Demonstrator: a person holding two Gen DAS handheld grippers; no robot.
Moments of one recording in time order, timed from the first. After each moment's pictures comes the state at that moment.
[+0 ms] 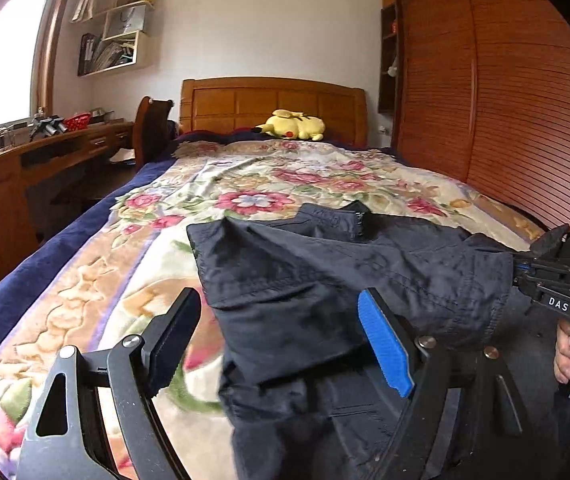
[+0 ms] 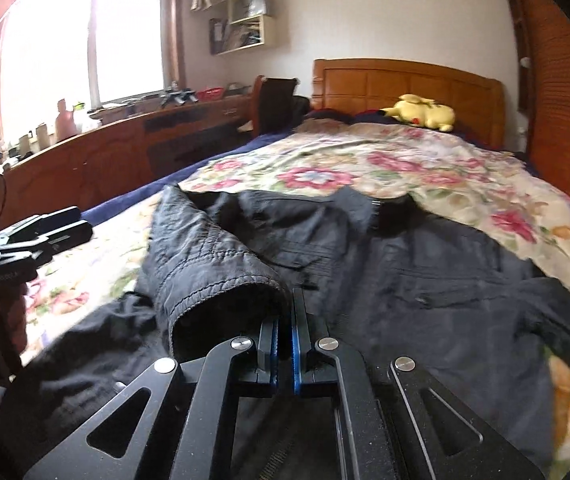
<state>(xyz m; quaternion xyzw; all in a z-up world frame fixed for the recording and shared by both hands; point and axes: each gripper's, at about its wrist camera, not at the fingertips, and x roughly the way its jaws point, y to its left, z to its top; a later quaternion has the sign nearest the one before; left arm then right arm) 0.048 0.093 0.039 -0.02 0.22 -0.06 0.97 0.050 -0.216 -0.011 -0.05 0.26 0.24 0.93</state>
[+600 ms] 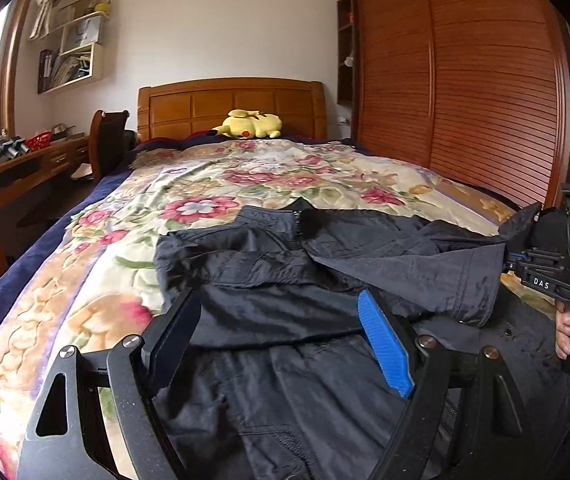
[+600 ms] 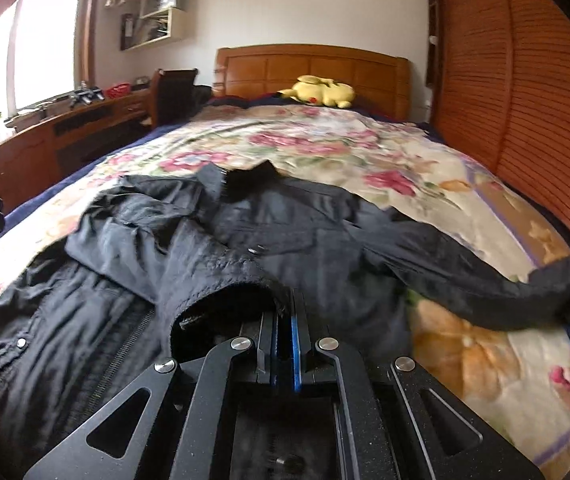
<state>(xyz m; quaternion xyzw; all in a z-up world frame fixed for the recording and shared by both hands) 0.053 0.024 0.045 0.02 0.22 -0.11 0.97 0.038 -0.312 -0.017 -0.04 0.29 0.09 0.95</state>
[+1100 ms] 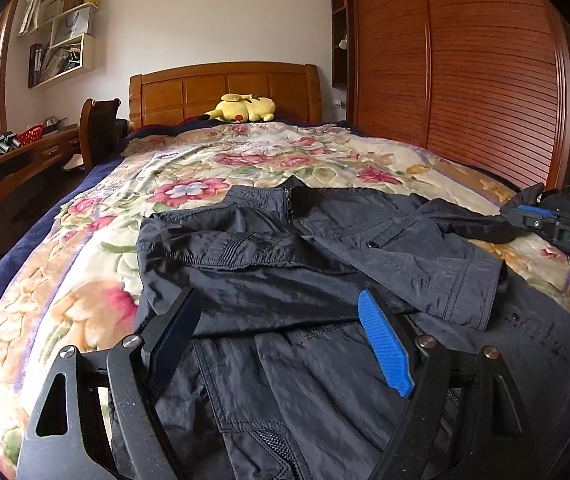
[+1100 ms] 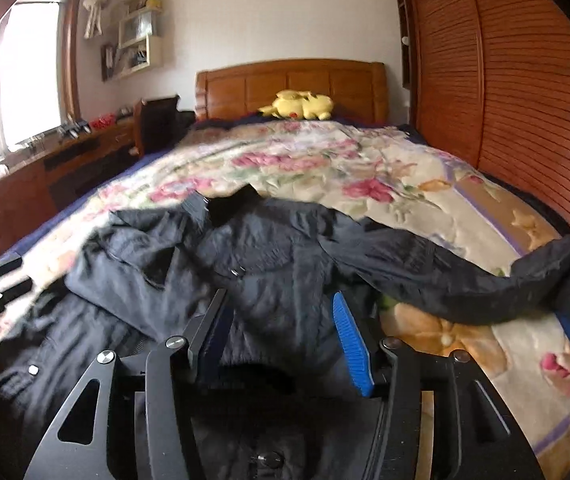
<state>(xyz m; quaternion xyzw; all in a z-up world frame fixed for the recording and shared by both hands) 0.068 0.005 0.026 0.03 0.25 -0.11 0.96 0.028 -0.323 0.013 0.00 0.26 0.09 0.96</state>
